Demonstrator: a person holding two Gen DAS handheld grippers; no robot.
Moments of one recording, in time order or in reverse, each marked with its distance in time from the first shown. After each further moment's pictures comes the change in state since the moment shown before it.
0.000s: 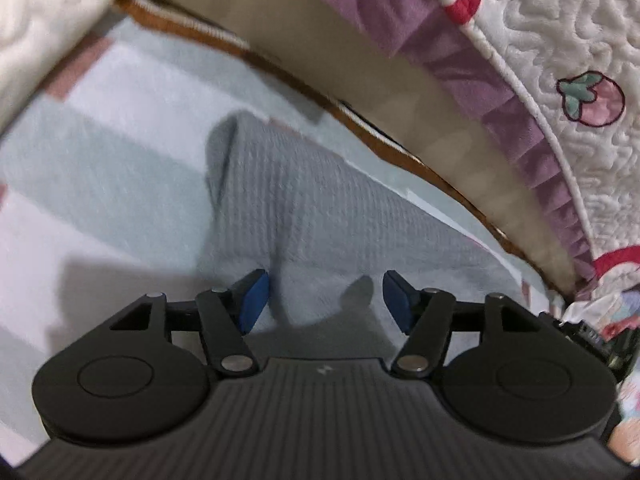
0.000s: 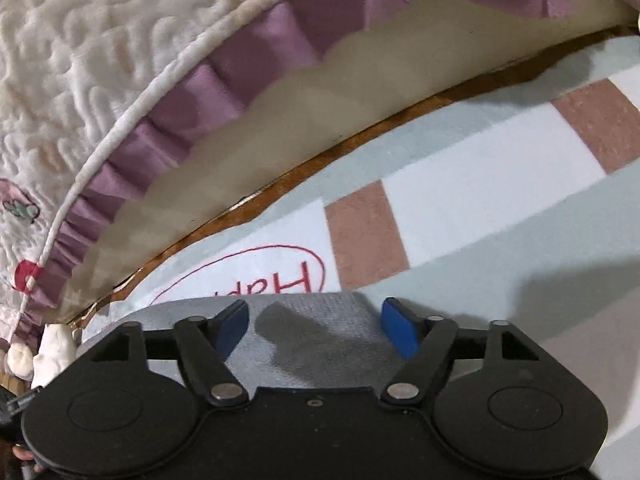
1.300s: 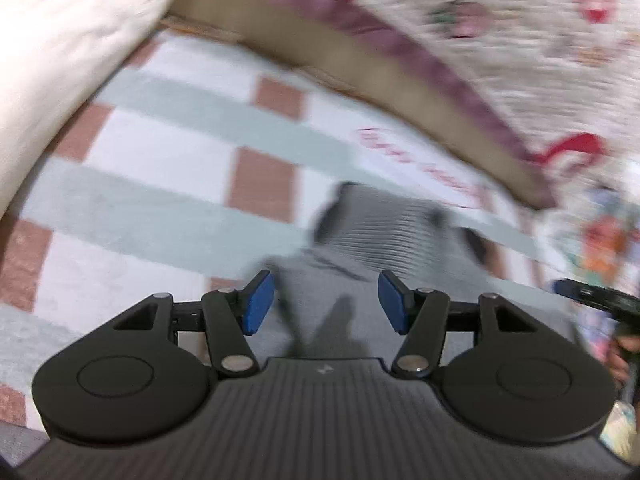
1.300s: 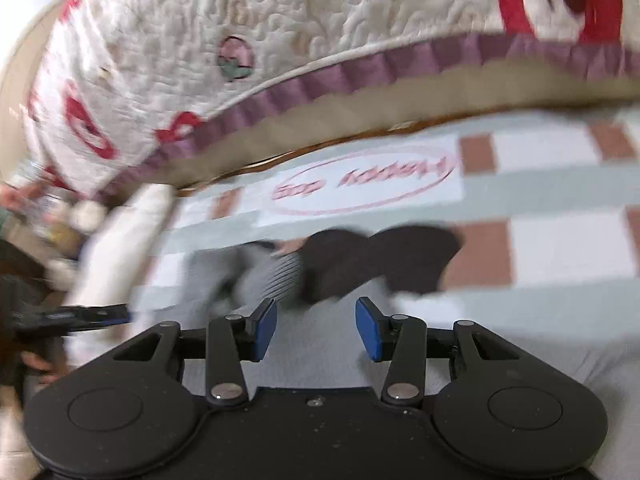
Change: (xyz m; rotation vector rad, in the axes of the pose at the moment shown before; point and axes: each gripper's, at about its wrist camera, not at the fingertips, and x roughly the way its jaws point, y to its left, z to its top) left arm -0.120 0.016 -0.129 0.157 -0.037 -0.002; right arm -0.116 0.081 -0.127 -0.359 0.052 0.084
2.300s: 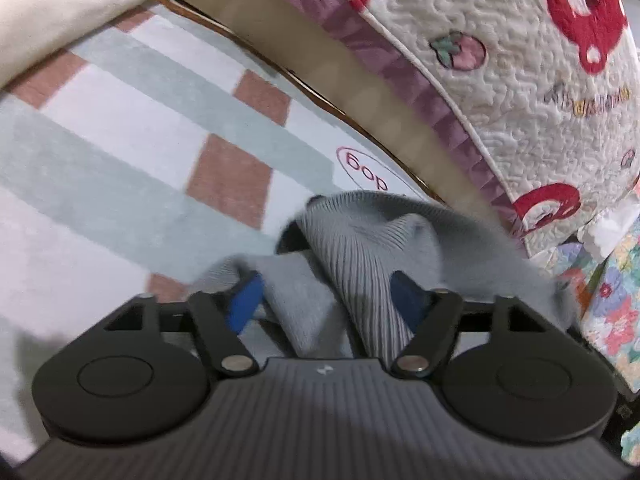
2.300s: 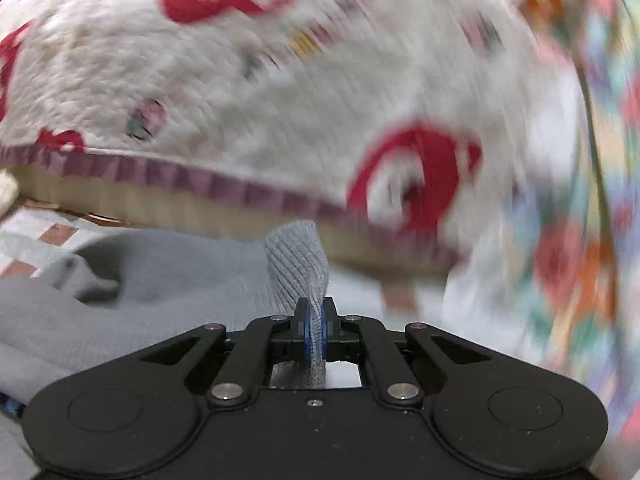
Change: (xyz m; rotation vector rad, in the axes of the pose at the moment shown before) left arm 0.042 -0.002 -0.020 -0.016 -0.101 -0.157; right arm -0.066 0.026 -0.070 -0.243 -0.416 -0.612
